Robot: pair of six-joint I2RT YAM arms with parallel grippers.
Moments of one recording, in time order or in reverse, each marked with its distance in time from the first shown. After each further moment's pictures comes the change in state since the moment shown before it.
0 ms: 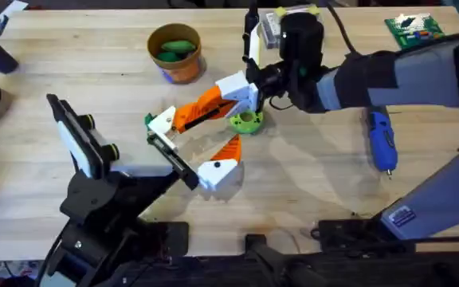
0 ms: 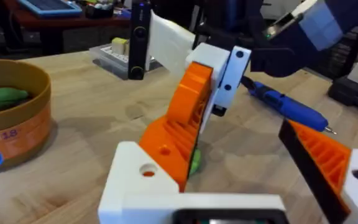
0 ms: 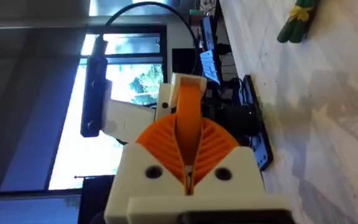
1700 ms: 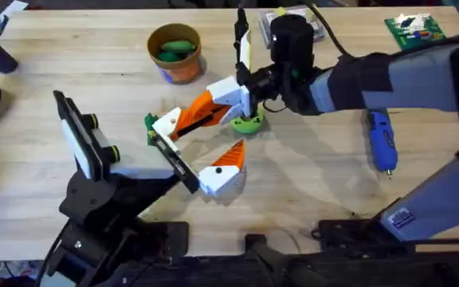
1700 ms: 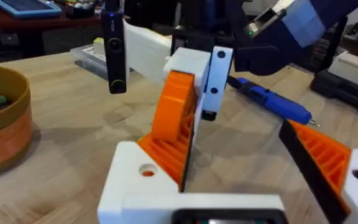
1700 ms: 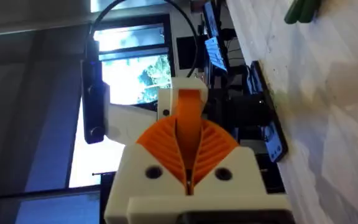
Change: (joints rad) left arm 0.004 0.000 0.000 0.003 0.075 0.007; right arm 0.051 0.000 0.015 -0.029 0.014 0.087
